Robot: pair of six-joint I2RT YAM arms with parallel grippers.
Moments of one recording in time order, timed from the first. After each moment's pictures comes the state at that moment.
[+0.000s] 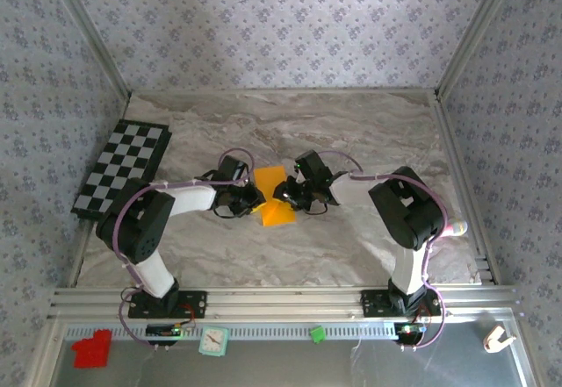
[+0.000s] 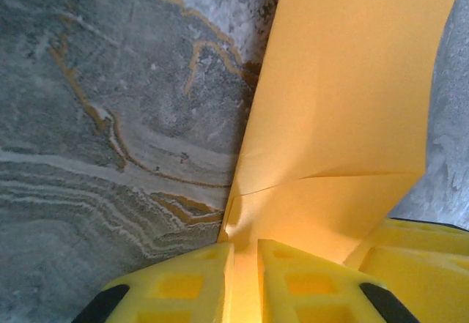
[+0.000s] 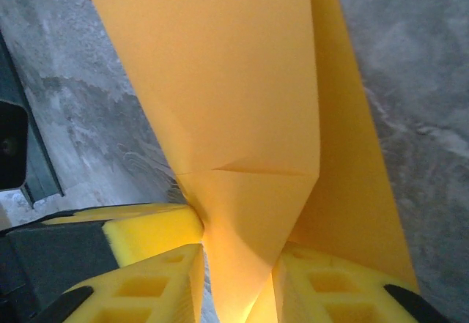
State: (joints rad) left arm -0.55 1.70 0.80 -0.12 0.37 -1.06; right arm 0.64 1.86 0.96 0.02 -0.48 1.06
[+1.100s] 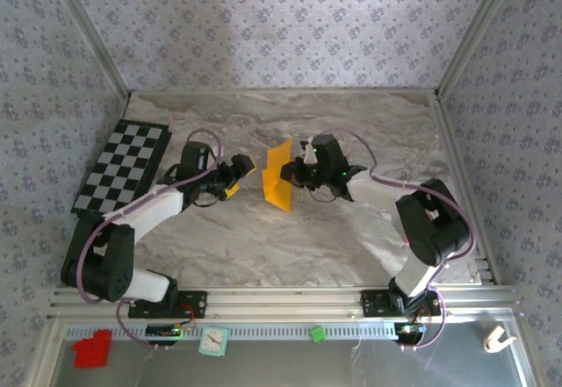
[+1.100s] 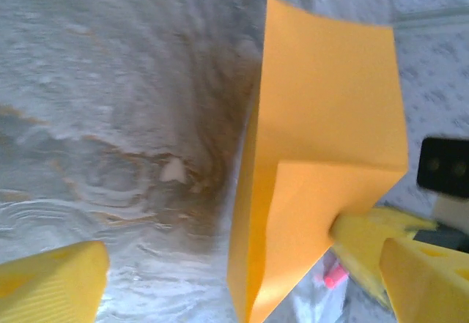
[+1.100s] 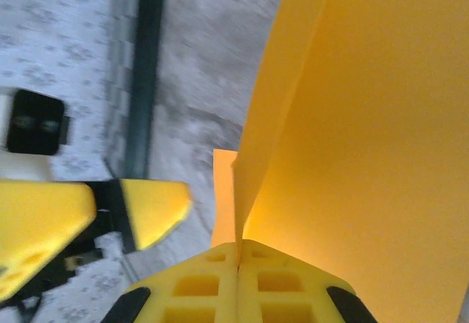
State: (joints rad) left arm -0.36 1.39 0.73 -0.01 0.52 -1.03; right arm 0.56 1.66 0.94 0.16 -0.54 0.91
